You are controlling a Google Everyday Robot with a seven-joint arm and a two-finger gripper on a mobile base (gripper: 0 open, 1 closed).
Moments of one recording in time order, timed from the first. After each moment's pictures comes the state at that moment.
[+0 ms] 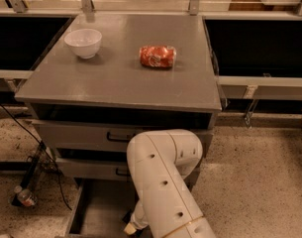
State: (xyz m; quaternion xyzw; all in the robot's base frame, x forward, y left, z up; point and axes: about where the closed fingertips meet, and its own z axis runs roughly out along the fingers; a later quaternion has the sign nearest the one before) arm 0.470 0.074 0.117 -0.42 0.89 0.12 0.14
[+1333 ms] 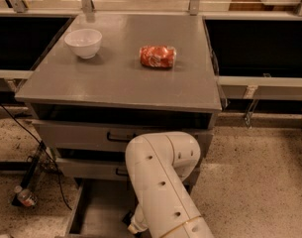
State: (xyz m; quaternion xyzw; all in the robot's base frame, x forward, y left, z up) arm 0.459 0.071 0.104 -0.42 0.89 0.11 0.13
